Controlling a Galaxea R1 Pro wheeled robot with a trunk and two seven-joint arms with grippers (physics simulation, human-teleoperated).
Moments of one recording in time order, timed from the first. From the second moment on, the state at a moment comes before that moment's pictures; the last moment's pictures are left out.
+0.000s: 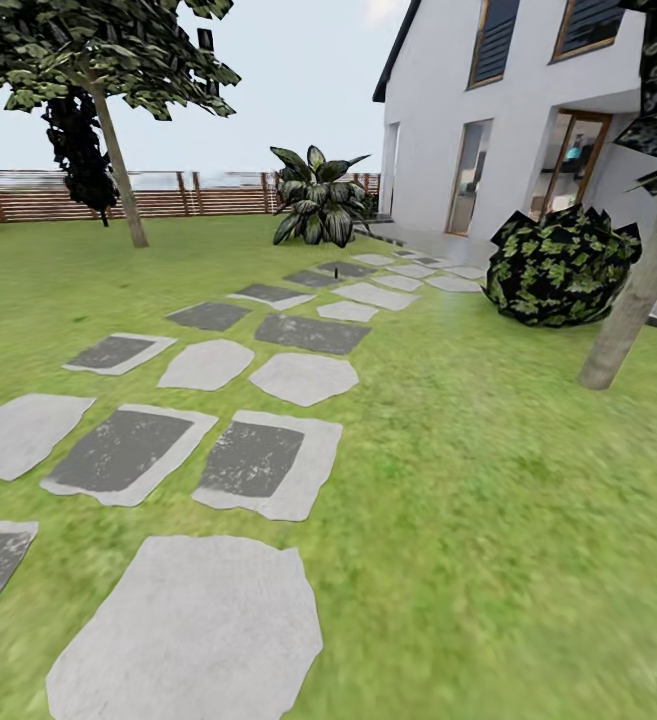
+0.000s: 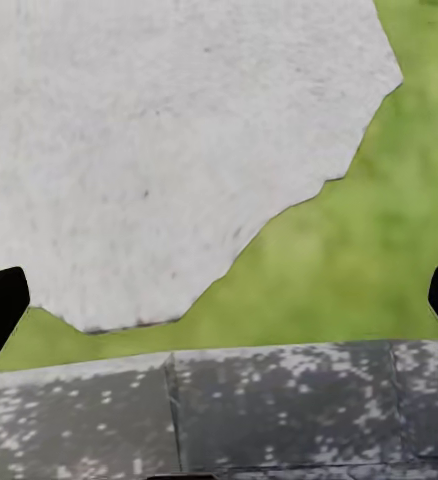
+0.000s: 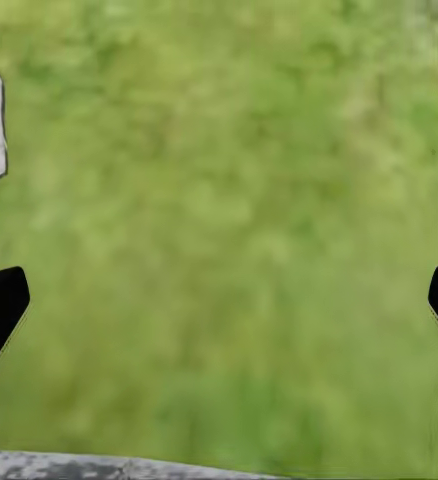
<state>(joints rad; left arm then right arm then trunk) -0.03 0.00 0.00 -0.47 0.00 -0.33 -0.02 -0.16 -0.01 0.00 -0.33 0.01 -0.47 0.00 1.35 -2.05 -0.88</state>
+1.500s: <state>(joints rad) -0.03 0.00 0.00 -0.47 0.00 -0.33 -0.02 -0.16 -0.01 0.00 -0.33 0.01 -0.47 0.00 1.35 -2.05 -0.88</state>
